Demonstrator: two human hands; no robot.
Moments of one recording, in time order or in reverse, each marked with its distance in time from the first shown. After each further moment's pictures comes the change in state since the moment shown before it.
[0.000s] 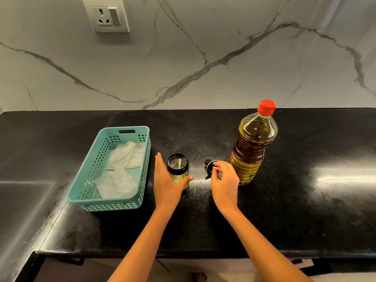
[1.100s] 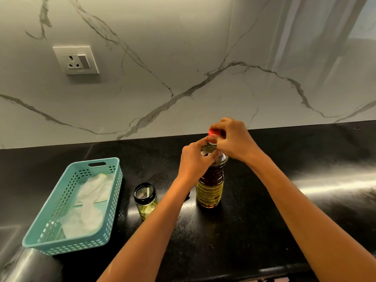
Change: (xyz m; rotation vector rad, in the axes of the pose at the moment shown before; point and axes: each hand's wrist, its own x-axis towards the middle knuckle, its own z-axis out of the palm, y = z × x) left_hand 0.018 0.181 0.066 -0.141 -0.285 0.485; right_hand 0.141 -0.085 -0.168 -0.315 -0.277 -0.332
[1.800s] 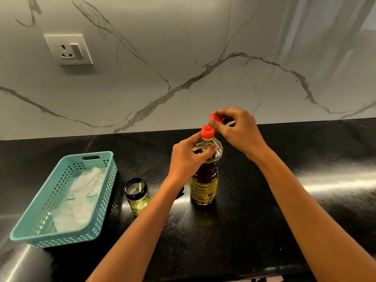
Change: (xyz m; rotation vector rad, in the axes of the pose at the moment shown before) left_hand -0.003 -0.004 0.005 -0.059 0.065 -0.021; right_hand 0.001 0.020 -0.009 0.316 0.135 0.065
